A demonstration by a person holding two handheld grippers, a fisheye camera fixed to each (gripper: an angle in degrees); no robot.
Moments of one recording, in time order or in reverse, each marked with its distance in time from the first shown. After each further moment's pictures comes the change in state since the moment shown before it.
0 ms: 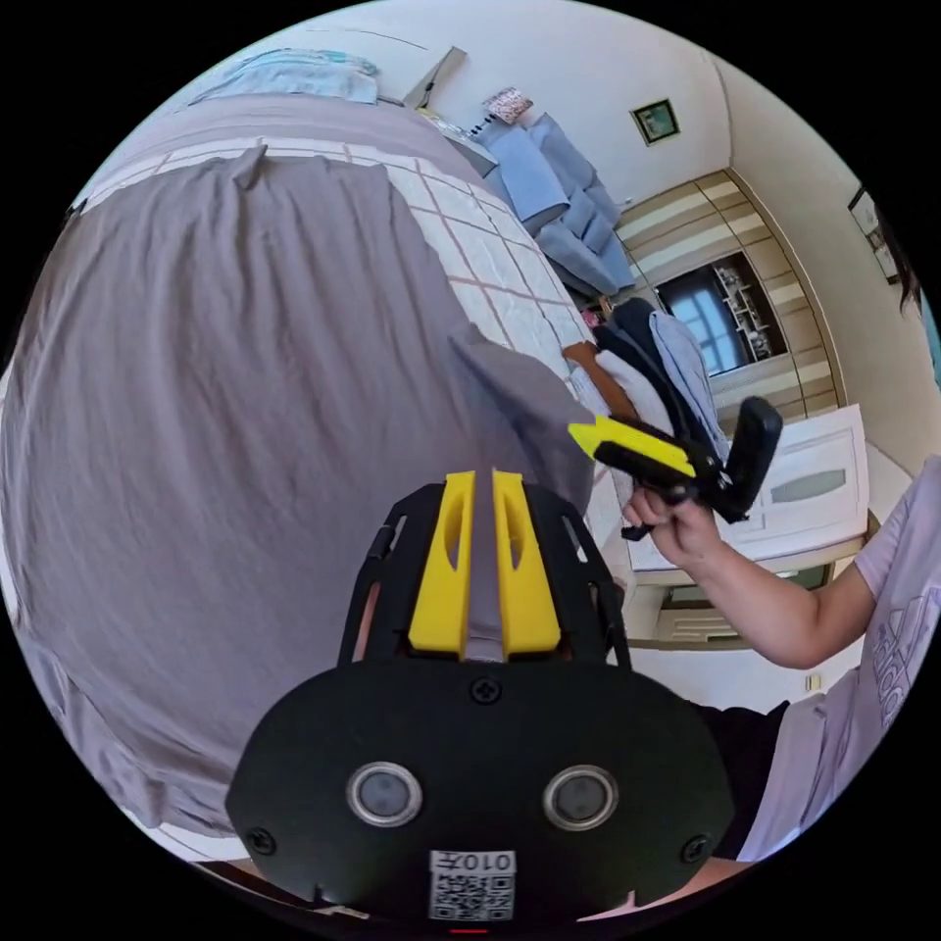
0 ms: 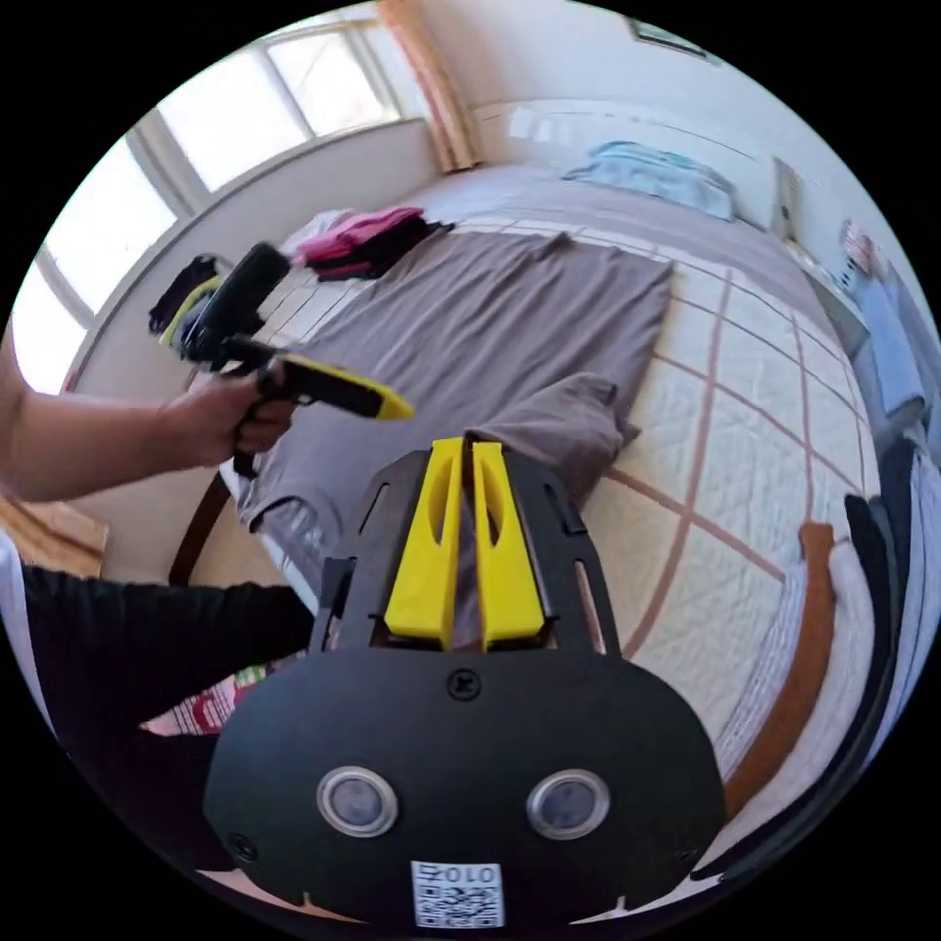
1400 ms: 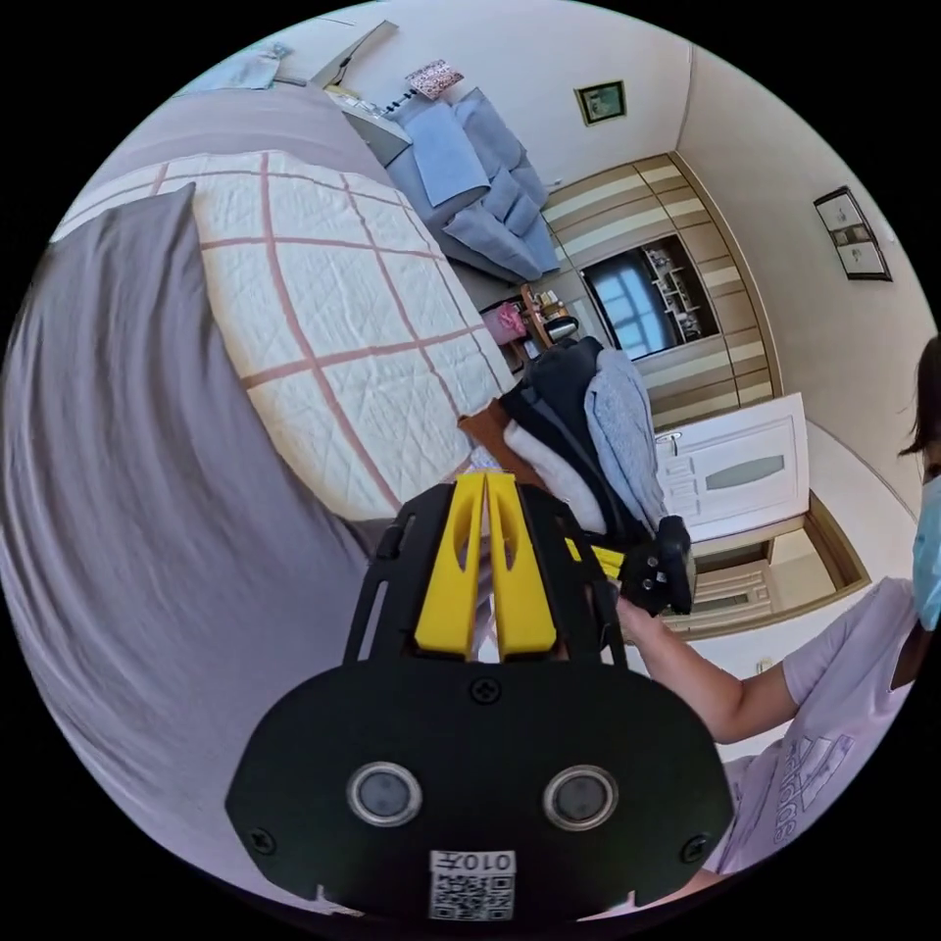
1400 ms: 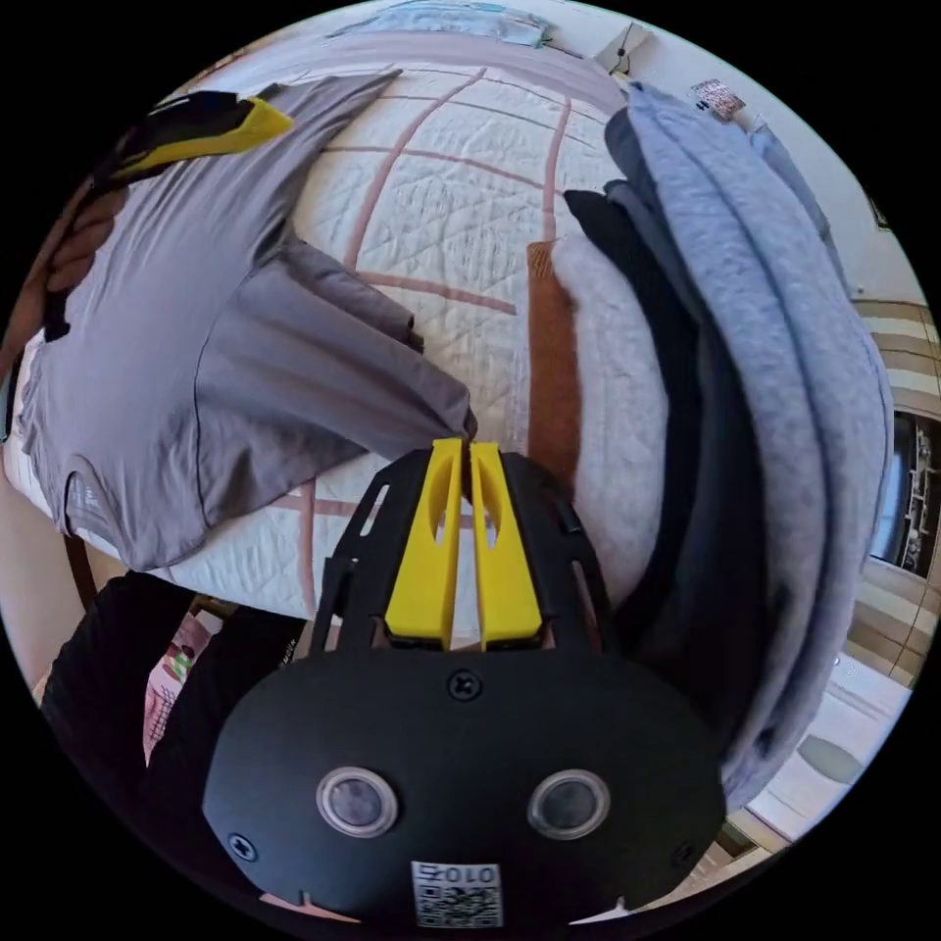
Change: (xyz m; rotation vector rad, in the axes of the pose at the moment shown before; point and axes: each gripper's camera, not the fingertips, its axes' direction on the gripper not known) left arm -0.001 -0.082 0.166 -0.082 0.220 0.118; right arm 0.116 0.040 -0.012 -0.485 0.500 0.476
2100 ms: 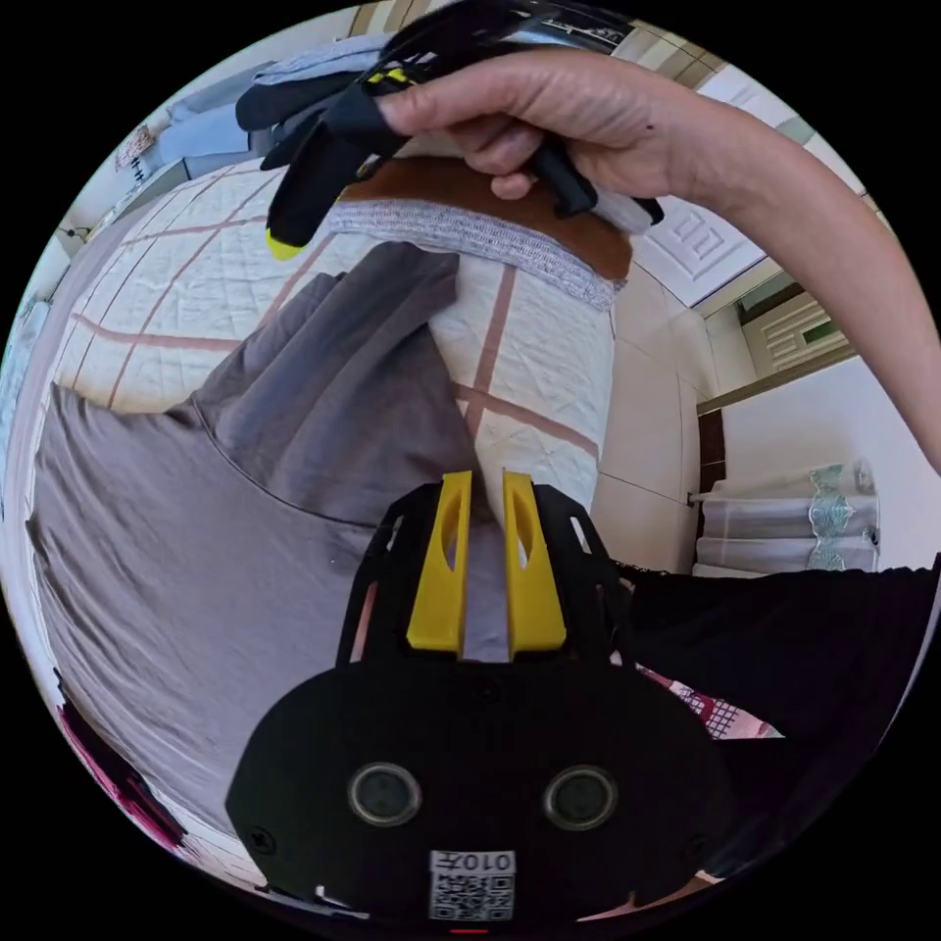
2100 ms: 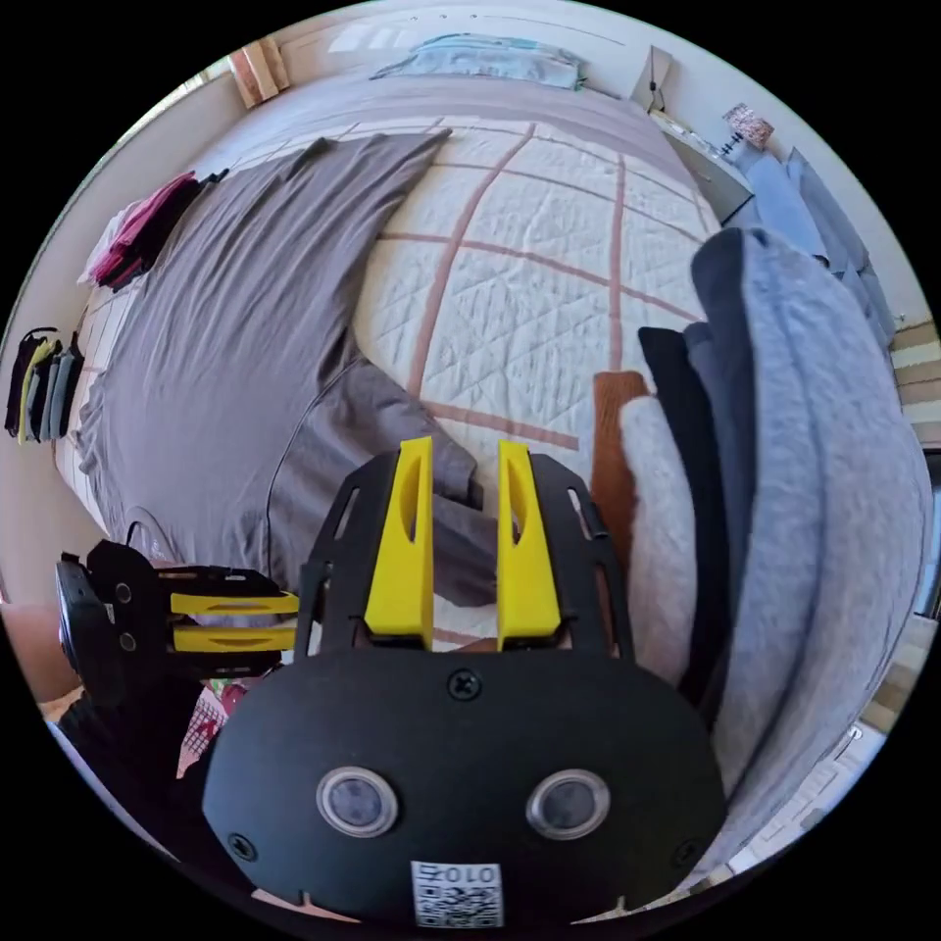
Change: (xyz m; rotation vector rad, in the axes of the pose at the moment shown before) left arm 0.189 0.151 0.158 -0.497 -0.454 0.576; right arm -0.043 -0.091 -0.022 0.116 -0.240 -0.084
